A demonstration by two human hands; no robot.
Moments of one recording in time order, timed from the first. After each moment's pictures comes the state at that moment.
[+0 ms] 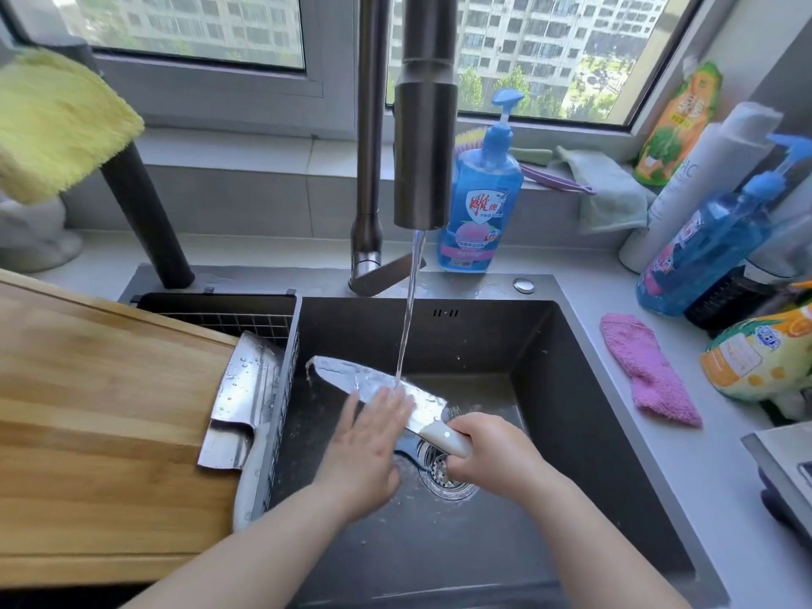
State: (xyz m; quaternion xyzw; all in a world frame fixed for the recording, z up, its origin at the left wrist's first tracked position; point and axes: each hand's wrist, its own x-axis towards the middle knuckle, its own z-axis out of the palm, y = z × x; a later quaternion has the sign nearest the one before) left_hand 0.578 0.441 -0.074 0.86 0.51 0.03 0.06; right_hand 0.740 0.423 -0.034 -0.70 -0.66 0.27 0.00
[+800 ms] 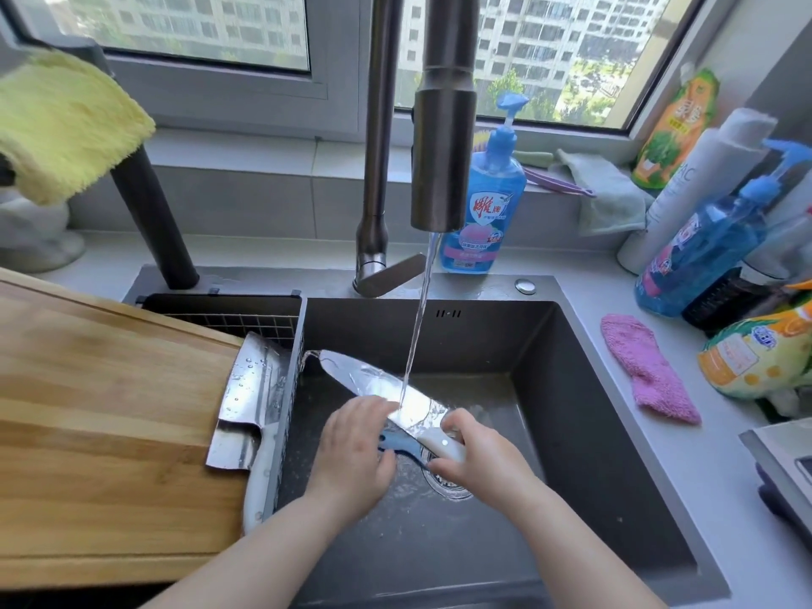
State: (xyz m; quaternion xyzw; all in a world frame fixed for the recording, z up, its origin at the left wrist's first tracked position) left_hand 0.557 0.435 -0.083 0.82 0.50 0.25 0.14; right_hand 0.722 0.413 -0.040 -0.72 -0.61 0.32 0.03
